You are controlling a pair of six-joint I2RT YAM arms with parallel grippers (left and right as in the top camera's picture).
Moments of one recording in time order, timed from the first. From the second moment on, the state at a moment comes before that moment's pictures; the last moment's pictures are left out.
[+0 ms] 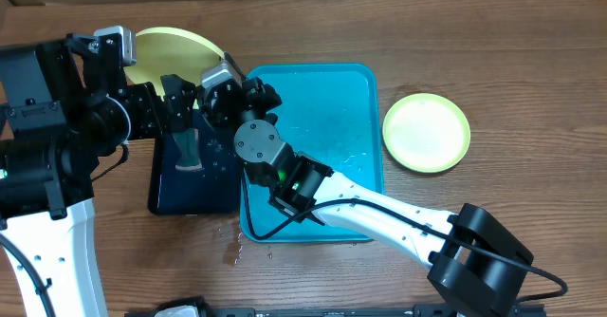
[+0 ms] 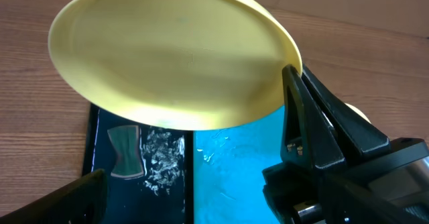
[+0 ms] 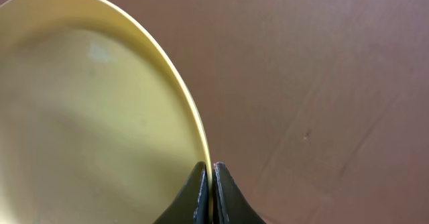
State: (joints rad) left arm 0.15 1.31 1.73 -1.26 0.35 -0.08; right arm 1.03 1.88 1.38 0.59 0.67 -0.35
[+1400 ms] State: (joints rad) left arm 0.14 1.36 1.69 -1.26 0.35 -0.08; right arm 0.98 1.85 1.39 0.21 0.81 -0.13
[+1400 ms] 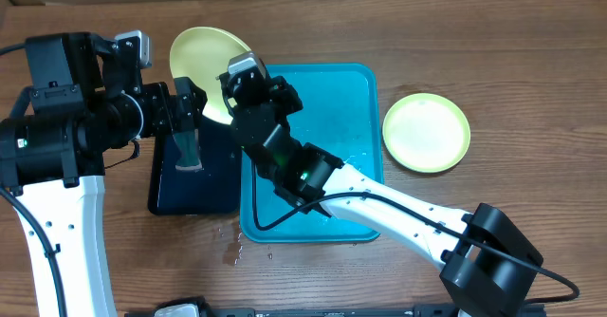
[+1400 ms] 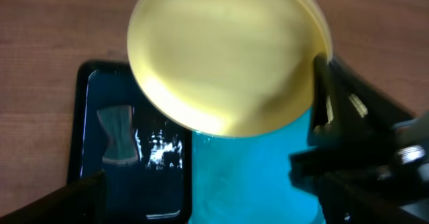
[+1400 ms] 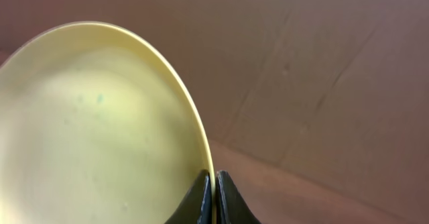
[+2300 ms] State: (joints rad) left arm 0.15 1.36 1.73 -1.22 0.19 -0.15; right arm 0.61 1.85 1.40 -0.29 -0.07 0.52
